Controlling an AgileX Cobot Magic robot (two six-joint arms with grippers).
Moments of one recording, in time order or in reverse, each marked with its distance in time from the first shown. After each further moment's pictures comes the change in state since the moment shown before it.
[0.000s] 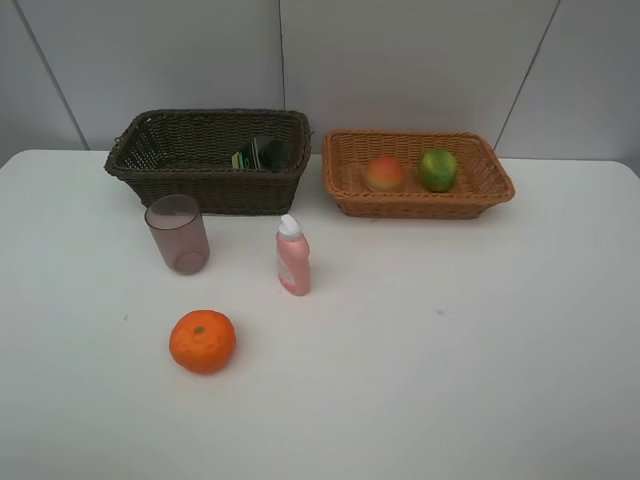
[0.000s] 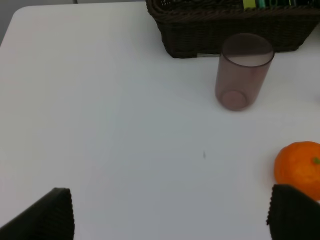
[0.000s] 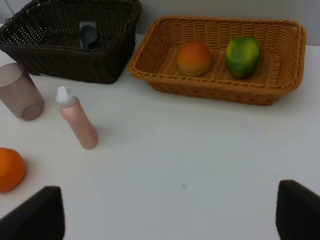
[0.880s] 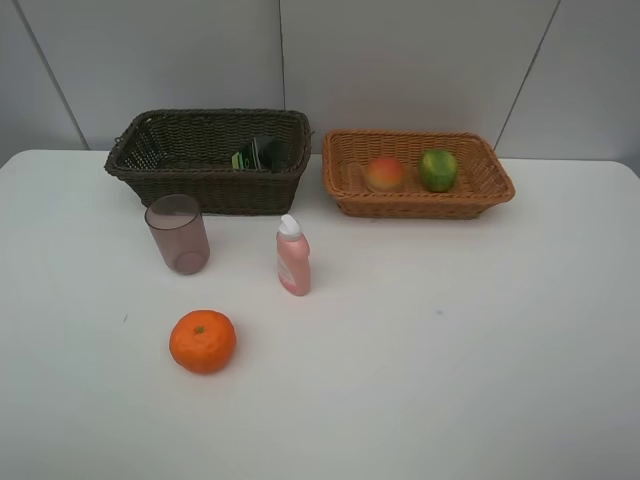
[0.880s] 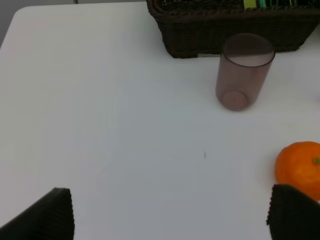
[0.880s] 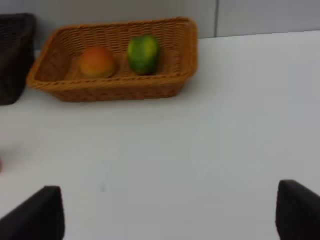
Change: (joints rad) left arm 0.000 0.000 0.000 0.001 -0.001 0.000; right arm -0.292 -0.162 0.084 -0.050 0.055 0.004
